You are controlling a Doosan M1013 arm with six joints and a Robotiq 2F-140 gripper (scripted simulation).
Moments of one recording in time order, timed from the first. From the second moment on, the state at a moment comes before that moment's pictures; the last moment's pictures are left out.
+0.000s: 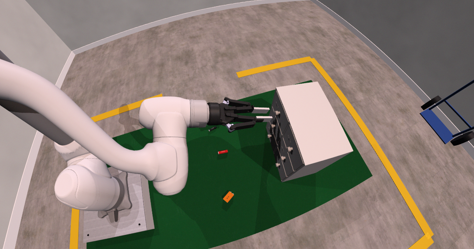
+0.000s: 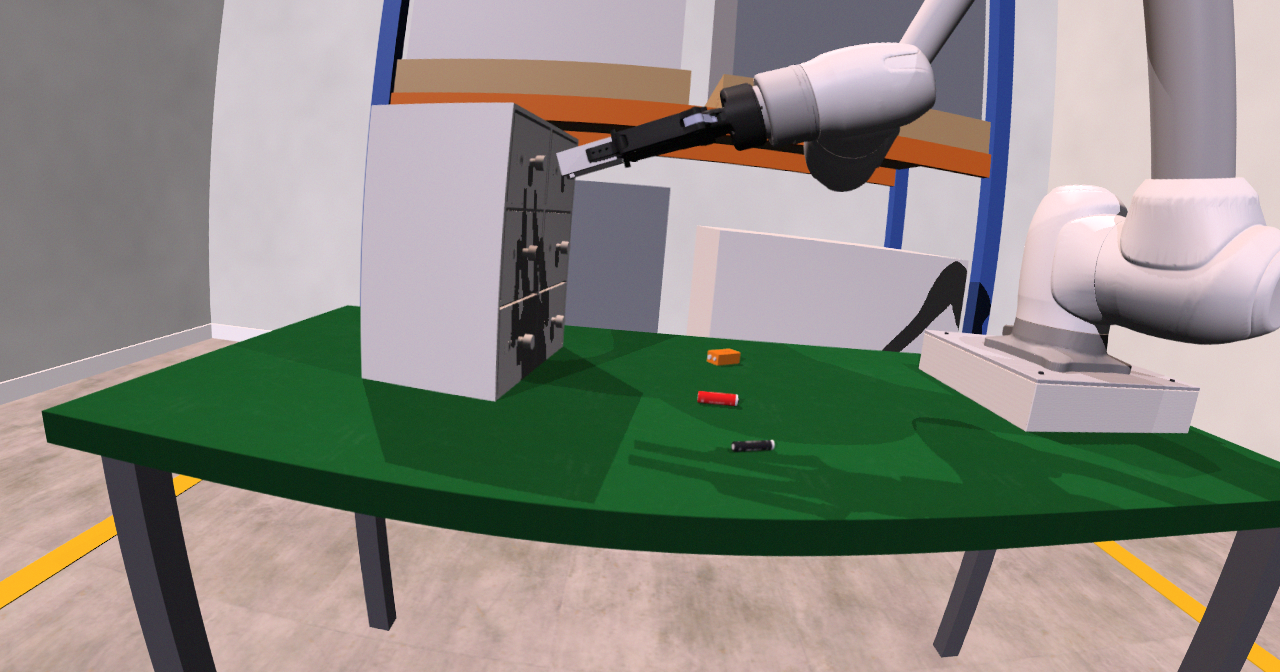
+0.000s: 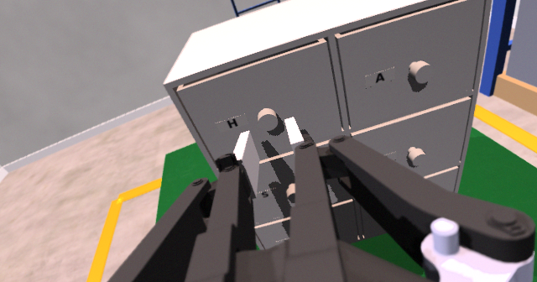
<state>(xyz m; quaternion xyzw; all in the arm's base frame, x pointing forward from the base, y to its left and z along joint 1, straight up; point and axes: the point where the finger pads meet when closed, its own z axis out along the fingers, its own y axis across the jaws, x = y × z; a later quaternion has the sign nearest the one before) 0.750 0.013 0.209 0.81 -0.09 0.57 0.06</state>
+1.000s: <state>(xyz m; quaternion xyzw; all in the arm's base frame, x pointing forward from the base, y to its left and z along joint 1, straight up) 0.772 0.008 0.209 0.81 -0.09 0.57 0.06</state>
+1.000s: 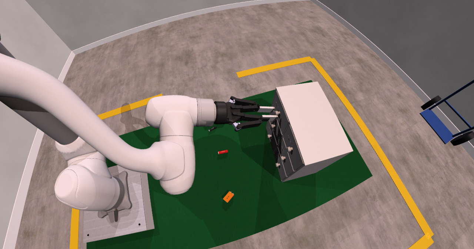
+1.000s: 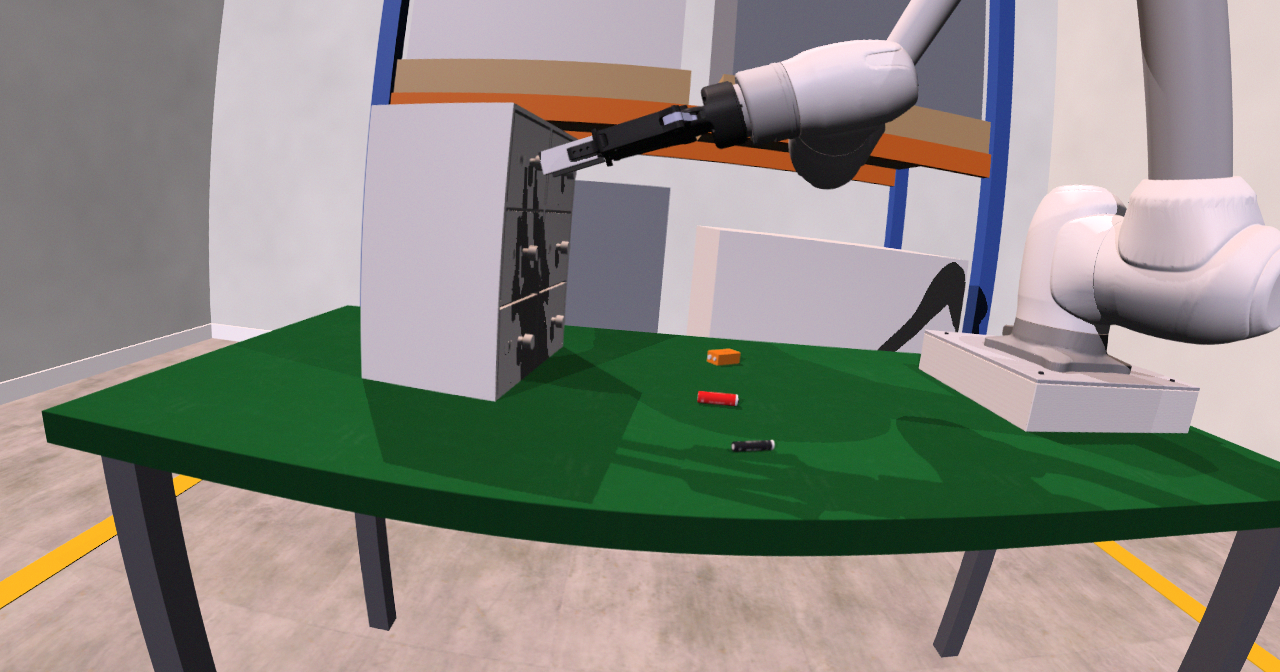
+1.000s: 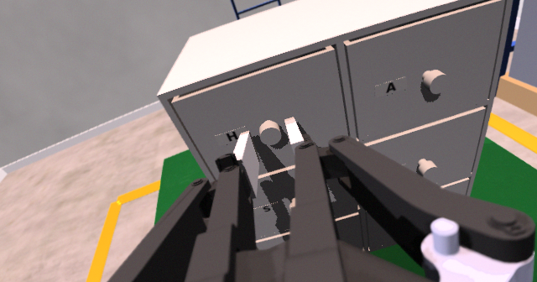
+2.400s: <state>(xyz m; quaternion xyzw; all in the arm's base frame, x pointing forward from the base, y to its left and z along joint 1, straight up) 0.784 0.005 0.209 0.81 -0.09 0.57 0.06</state>
